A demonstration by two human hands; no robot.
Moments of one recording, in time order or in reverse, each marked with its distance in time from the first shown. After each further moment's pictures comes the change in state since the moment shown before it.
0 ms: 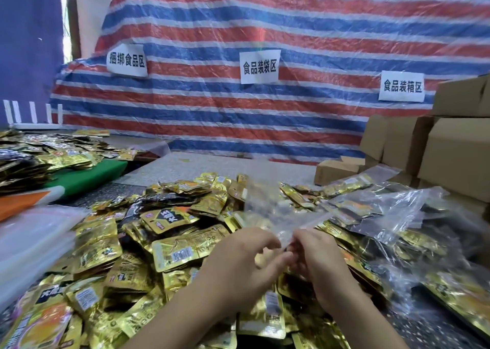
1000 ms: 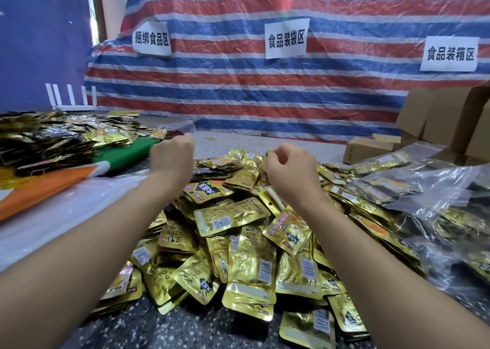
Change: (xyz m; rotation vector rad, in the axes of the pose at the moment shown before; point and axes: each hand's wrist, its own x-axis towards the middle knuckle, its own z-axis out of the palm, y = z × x) left_hand 0.039 -0.132 -0.126 0.902 0.163 -0.388; right_hand 0.035 -0.051 0.093 -0.609 0.082 -0.599
